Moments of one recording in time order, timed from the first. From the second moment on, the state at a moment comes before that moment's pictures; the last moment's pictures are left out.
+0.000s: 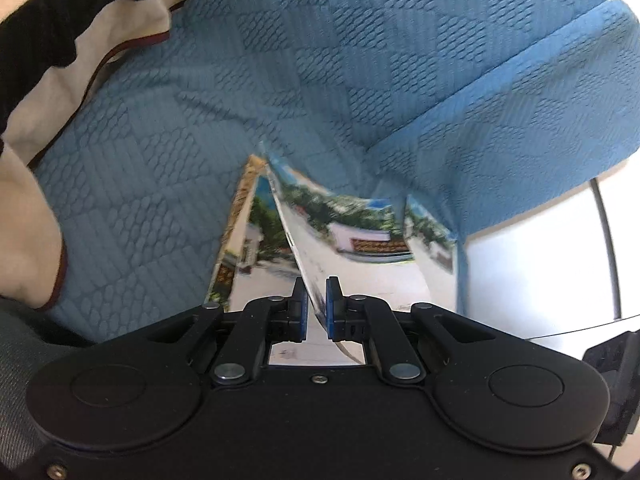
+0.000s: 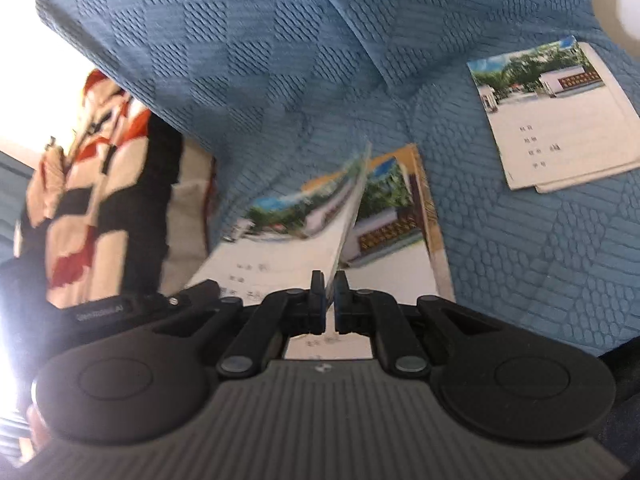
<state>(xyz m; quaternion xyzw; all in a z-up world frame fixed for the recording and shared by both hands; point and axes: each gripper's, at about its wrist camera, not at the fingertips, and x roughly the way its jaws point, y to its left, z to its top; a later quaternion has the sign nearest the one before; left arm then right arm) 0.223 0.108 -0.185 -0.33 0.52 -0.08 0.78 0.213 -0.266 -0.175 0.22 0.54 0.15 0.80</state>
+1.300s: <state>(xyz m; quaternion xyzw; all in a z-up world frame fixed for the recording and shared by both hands) 0.153 0.065 -0.152 -0.23 0.53 -0.11 0.81 0.162 -0.277 -0.151 0.14 0.55 0.15 0.81</state>
